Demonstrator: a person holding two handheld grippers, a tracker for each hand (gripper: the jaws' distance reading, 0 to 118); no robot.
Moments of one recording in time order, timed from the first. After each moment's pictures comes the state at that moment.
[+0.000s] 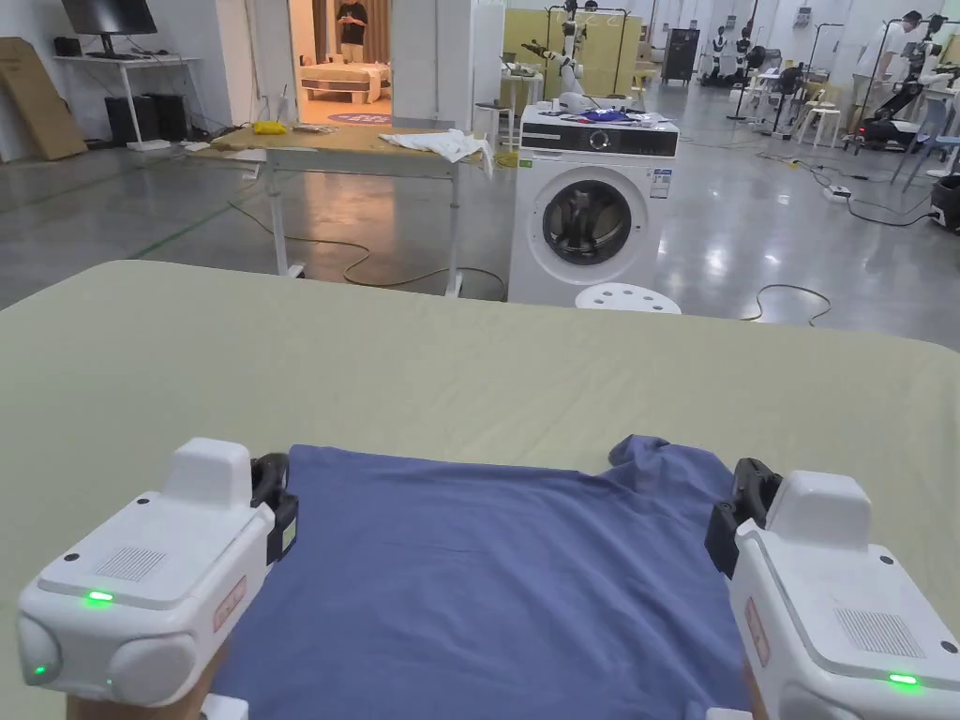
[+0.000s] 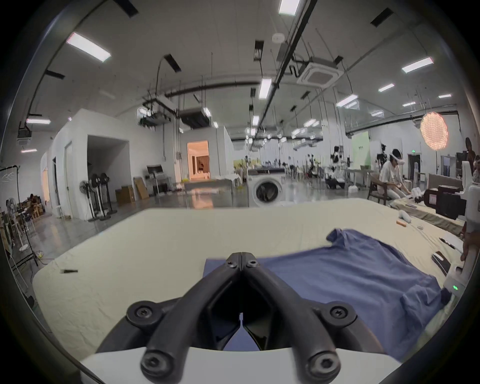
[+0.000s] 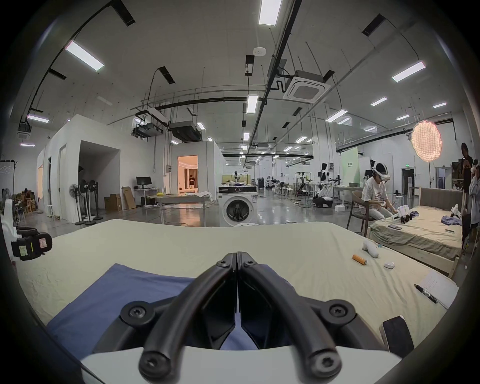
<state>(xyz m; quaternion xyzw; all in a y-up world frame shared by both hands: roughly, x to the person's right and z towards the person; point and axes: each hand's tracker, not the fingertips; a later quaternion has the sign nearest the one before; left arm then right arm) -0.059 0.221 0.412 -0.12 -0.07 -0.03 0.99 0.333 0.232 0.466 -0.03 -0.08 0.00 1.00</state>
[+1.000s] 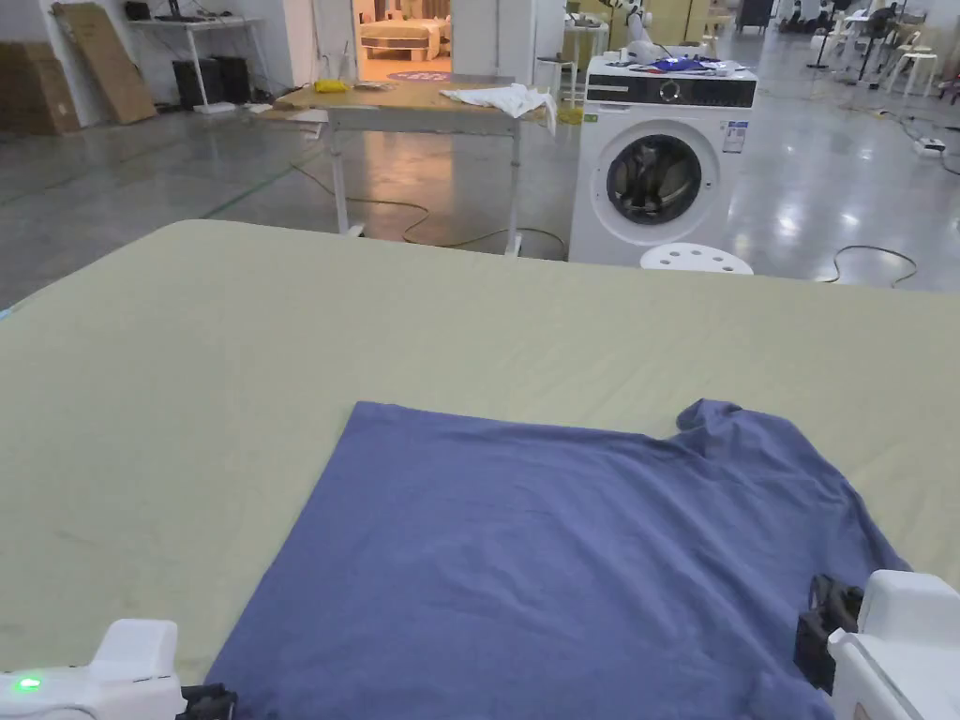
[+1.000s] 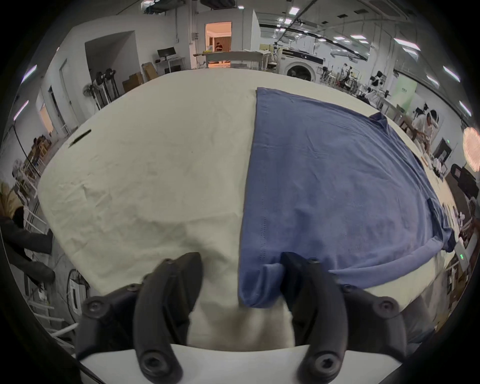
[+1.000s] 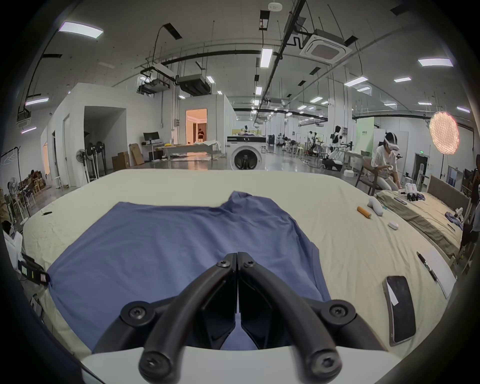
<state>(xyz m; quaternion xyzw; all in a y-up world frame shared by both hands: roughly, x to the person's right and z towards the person) -0.134 0.135 0.464 -0.45 -0.01 0.00 0.89 0.356 0.167 0.491 -0.20 -0.05 0.01 0.98</state>
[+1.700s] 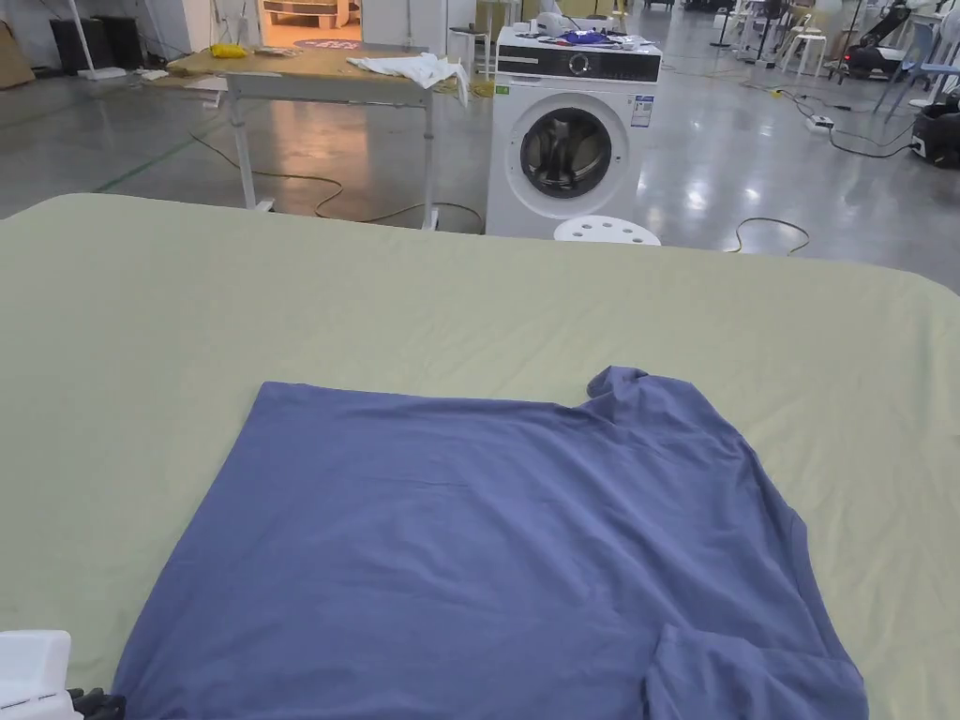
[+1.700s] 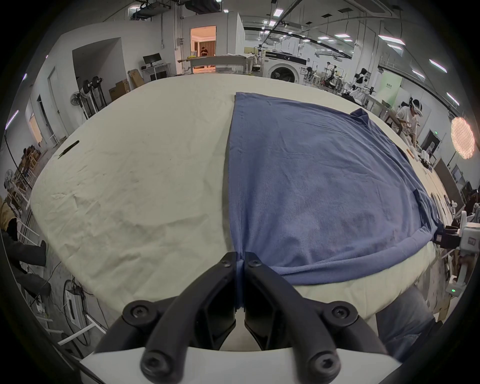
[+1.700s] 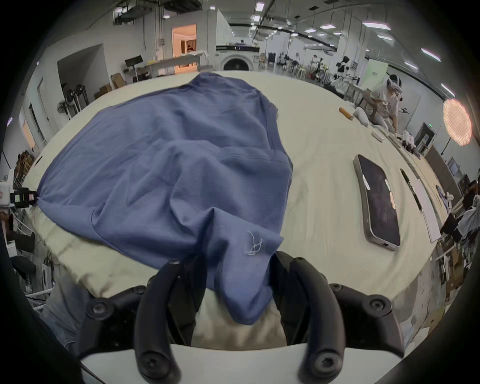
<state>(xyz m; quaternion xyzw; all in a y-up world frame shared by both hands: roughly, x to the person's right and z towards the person) -0.133 0.139 0.478 -0.44 -0.05 0.01 0.89 0.416 0.109 0.584 -0.44 -0.07 0.01 0.89</state>
